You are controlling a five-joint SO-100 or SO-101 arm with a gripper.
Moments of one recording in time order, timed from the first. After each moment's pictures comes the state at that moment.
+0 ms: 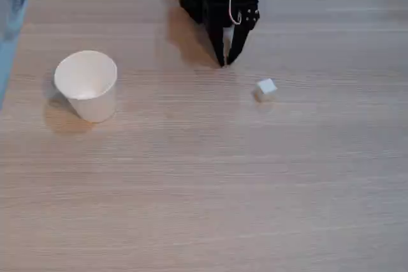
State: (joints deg) arm -4.2 190.8 177.2 76.7 -90.2
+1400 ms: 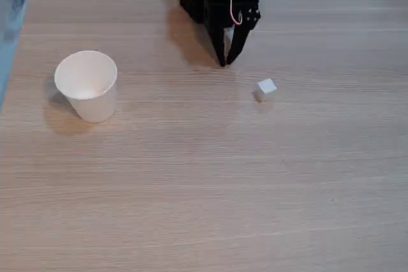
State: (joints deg) arm -4.7 190.8 177.3 76.6 -91.2
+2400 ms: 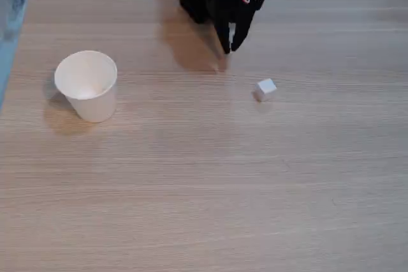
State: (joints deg) arm -5.4 180.2 159.9 80.0 -99.8
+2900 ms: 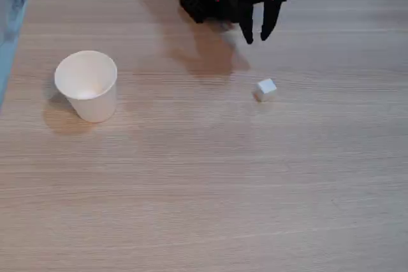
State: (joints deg) arm -17.8 154.8 143.3 80.2 -86.2
